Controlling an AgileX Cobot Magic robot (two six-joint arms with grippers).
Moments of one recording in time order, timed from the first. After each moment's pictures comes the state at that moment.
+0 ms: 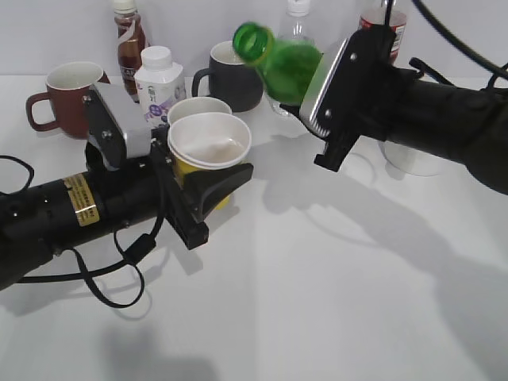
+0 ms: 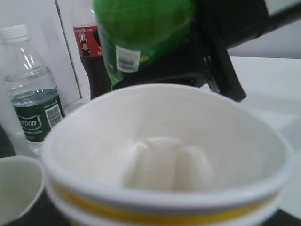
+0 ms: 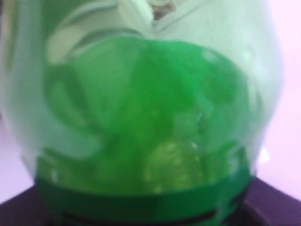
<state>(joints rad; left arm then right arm) -0.53 1.79 -0.56 0.56 -1.13 -0.12 0.45 1.71 -0.79 -0.47 -0.70 -0.52</state>
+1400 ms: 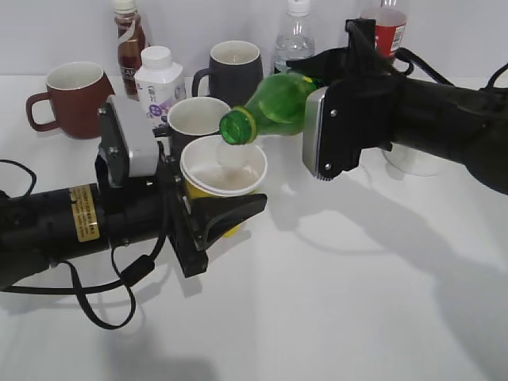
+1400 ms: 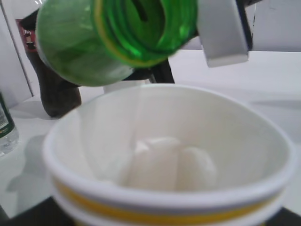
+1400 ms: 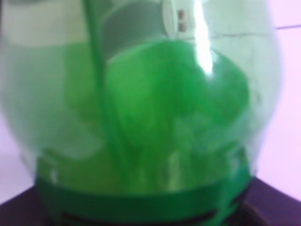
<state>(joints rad) -0.53 1.79 -0.56 0.73 -1.12 -0.20 0.45 1.71 -0.79 -0.49 -0.71 -1.04</state>
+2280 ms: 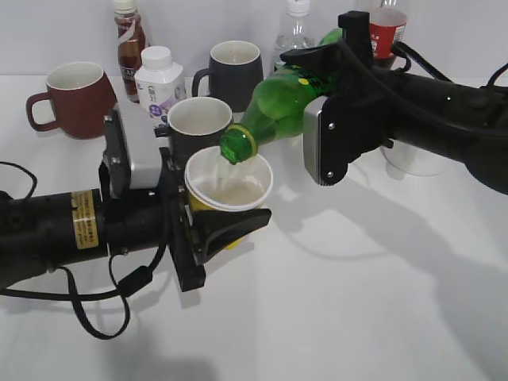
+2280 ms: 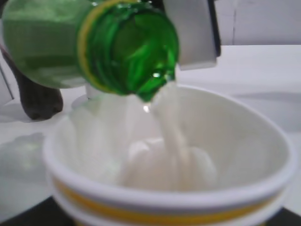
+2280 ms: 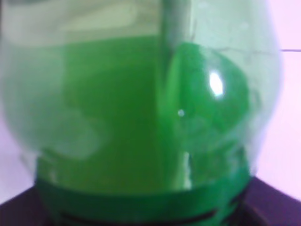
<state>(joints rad) -0.53 1.79 -0.56 0.80 -1.12 -0.20 0.45 1.71 -0.79 -0.49 -0.77 -1.21</state>
